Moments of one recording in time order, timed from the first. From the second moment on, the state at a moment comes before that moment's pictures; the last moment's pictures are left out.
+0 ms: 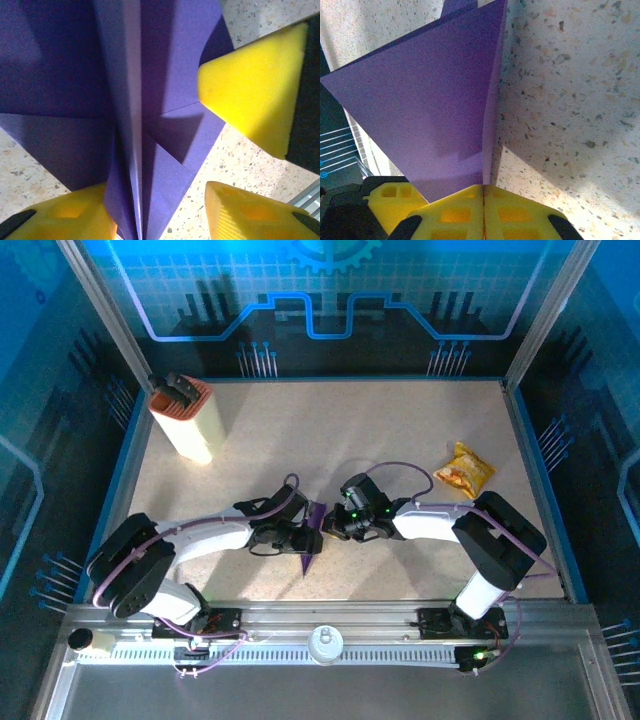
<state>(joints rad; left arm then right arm) -0.74 1.46 0.70 -0.37 0.29 -0.69 0.75 1.64 0.74 0.04 -0.40 1.09</state>
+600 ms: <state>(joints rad) -0.76 1.49 0.75 -0.40 0.21 -0.68 0.75 1.64 0.74 0.04 -0.40 1.09</state>
